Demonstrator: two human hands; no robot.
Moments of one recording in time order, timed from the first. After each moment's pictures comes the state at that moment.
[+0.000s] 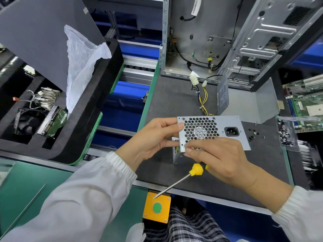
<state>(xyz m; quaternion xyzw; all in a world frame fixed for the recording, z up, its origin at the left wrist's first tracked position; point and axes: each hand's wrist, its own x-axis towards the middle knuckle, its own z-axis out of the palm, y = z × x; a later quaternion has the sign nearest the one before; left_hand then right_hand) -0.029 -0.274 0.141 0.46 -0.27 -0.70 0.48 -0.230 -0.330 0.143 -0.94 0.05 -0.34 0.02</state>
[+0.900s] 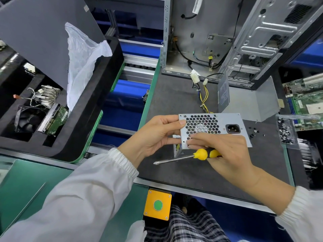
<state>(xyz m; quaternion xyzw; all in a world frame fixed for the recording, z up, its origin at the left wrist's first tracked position) -0.030 -0.274 0.145 0.48 -0.26 -0.69 0.47 -0.232 -0.322 0.150 -0.91 0.14 -0.34 0.18</state>
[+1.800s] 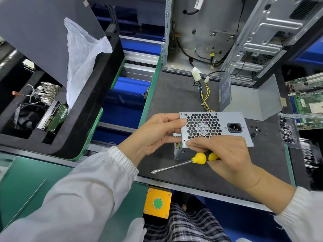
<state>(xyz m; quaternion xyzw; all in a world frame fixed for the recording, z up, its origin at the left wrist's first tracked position) -0.030 -0.275 0.143 0.48 -0.26 -0.70 0.47 -0.231 -0.320 0.144 -0.92 0.14 -0.34 0.13</state>
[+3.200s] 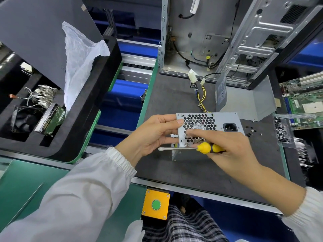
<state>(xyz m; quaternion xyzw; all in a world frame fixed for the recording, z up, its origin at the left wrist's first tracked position) -0.028 -0.277 0.142 0.47 -0.24 -0.70 0.47 -0.237 -0.323 0.172 -0.92 0.19 -0.27 0.22</state>
